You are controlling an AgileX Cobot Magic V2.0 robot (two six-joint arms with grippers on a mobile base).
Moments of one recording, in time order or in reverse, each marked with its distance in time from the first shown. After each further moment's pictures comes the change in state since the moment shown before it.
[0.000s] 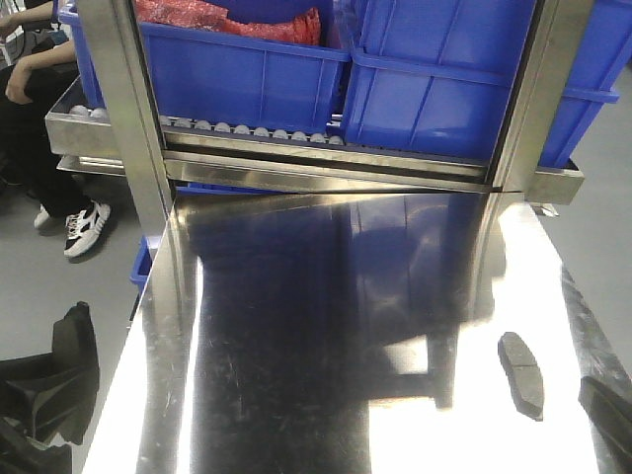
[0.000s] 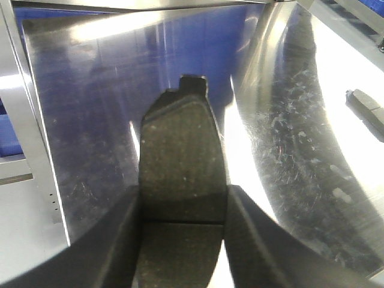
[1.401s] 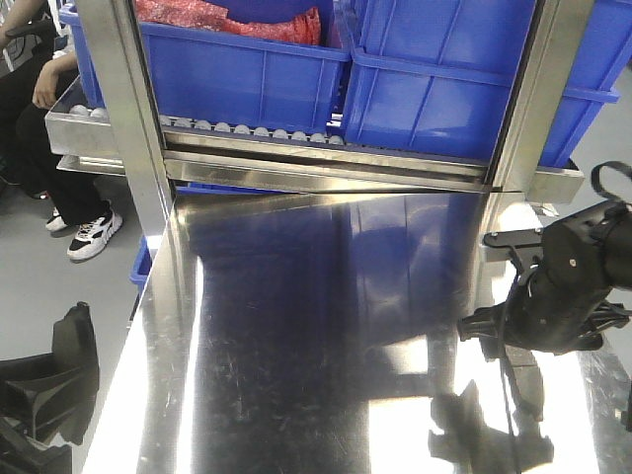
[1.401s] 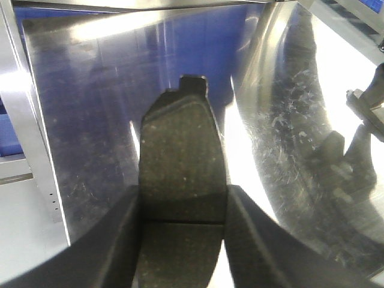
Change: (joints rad) left arm 0.000 0.000 0.000 0.000 0.000 0.000; right arm -0.004 1.345 -0.611 -0.288 0.271 0.387
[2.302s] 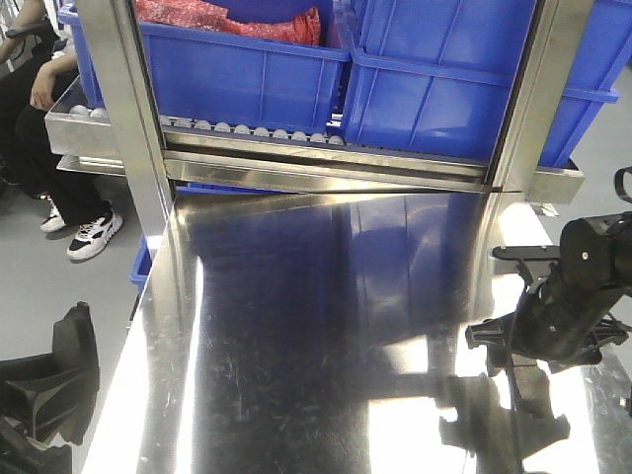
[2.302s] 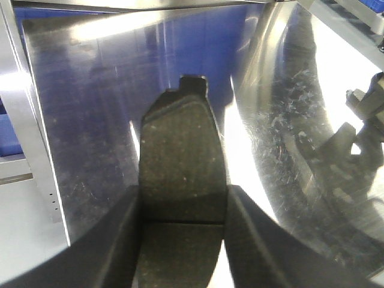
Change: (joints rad) left arm 0.000 0.000 0.000 0.000 0.001 0.000; right arm -0.097 0.068 -0.003 0.186 -0.013 -0.209
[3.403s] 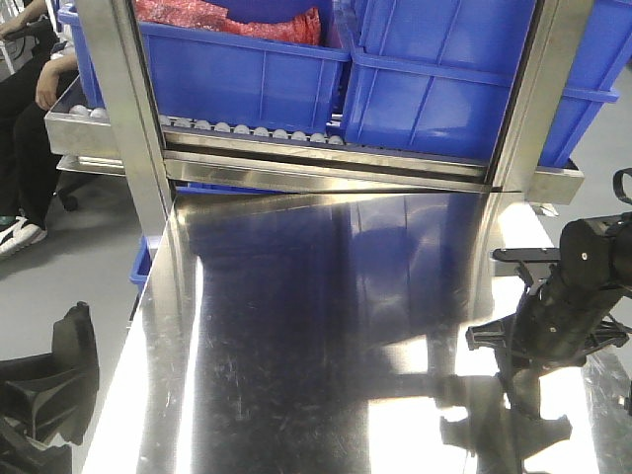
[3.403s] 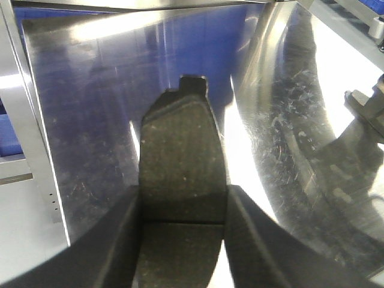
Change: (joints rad) left arm 0.000 0.000 0.000 0.000 0.000 0.000; right arm 0.000 -0.004 -0.001 0.005 0.010 0.000
